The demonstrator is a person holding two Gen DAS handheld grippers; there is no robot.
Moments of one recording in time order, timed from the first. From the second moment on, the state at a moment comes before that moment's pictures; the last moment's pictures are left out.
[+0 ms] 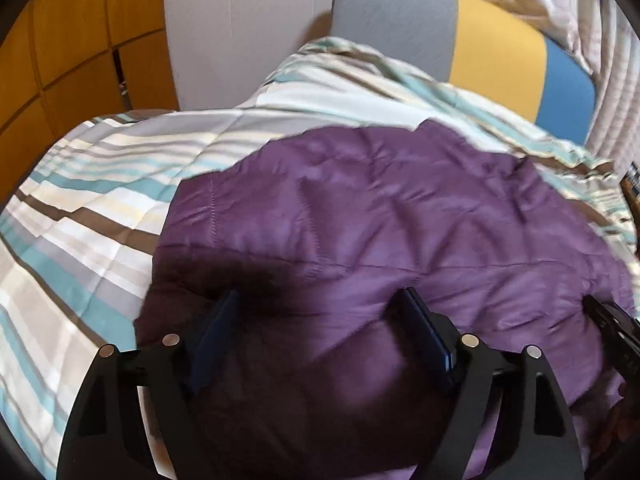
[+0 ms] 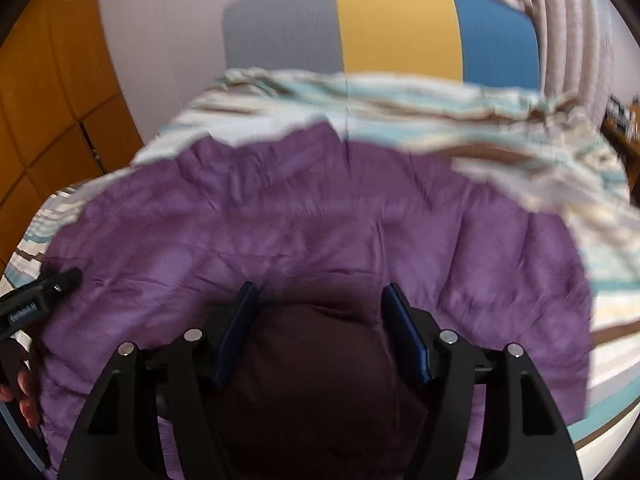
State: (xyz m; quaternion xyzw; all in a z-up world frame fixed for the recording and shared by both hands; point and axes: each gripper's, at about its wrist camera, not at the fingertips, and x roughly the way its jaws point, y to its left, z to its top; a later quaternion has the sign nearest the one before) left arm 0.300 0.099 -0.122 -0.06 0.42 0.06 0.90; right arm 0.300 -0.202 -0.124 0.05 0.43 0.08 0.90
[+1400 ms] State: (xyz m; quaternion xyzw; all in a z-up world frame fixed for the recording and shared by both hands) left arm 0.220 0.085 -0.099 -0.05 0.40 -0.02 0.91; right arm 0.232 -0.254 -0.099 0.10 0.45 0.12 0.88
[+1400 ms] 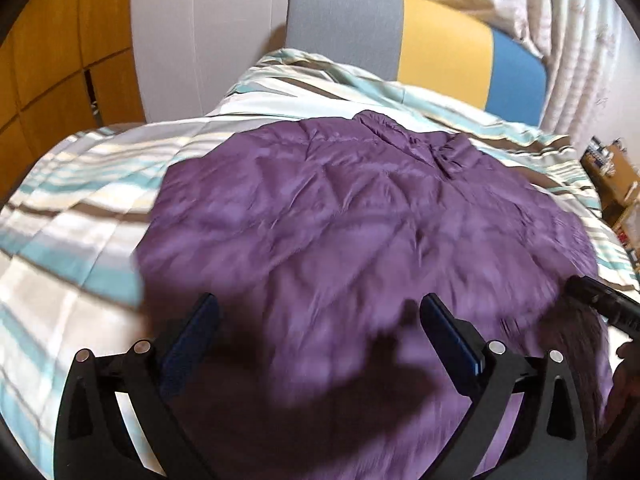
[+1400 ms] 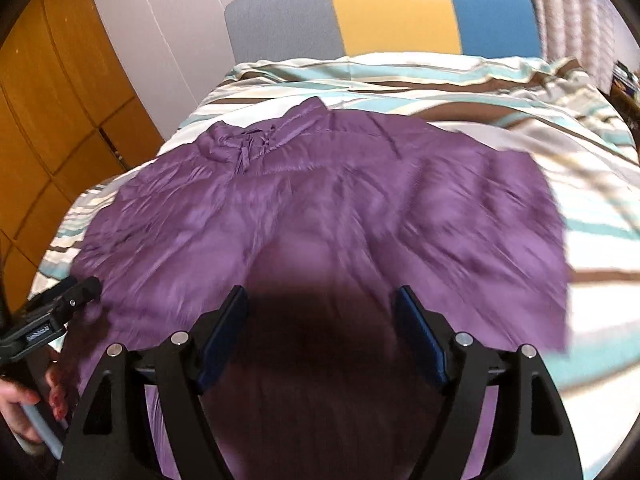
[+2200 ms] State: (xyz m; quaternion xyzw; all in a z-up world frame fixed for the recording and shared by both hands) left arm 0.022 0.139 -0.122 -0.13 0.45 -0.09 0.88; right arm -0.005 -0.367 -0.109 0.12 0.53 0.15 0.82
